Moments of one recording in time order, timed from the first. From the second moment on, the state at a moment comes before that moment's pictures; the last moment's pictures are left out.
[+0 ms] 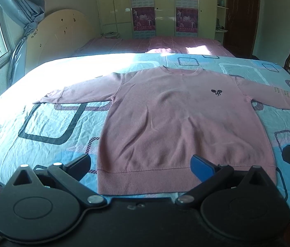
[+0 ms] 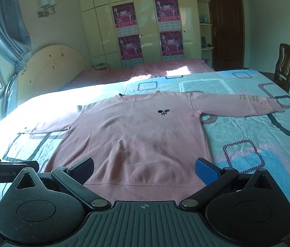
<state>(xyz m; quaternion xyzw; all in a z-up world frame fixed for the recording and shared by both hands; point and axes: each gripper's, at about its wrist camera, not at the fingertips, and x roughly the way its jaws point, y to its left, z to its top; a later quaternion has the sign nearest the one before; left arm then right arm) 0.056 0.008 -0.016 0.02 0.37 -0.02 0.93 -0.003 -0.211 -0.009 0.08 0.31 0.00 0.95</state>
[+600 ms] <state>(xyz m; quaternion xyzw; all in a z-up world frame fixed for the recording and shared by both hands) 0.174 0.004 -0.051 0.04 0.41 -0.05 0.91 0.088 -0.228 -0.034 0.11 0.31 -0.05 0.94</state>
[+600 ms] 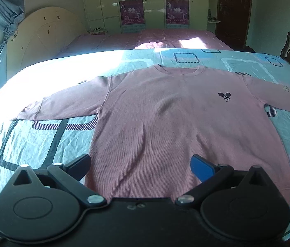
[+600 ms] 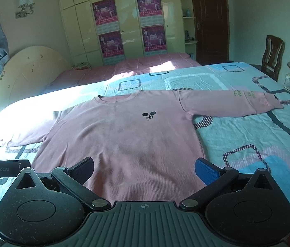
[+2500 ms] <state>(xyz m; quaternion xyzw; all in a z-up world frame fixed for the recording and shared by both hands) 0.421 -0.140 -0.167 0.11 0.45 -0.05 0.88 0.268 -0.651 -0.138 0.26 0.30 -0.31 0.86</state>
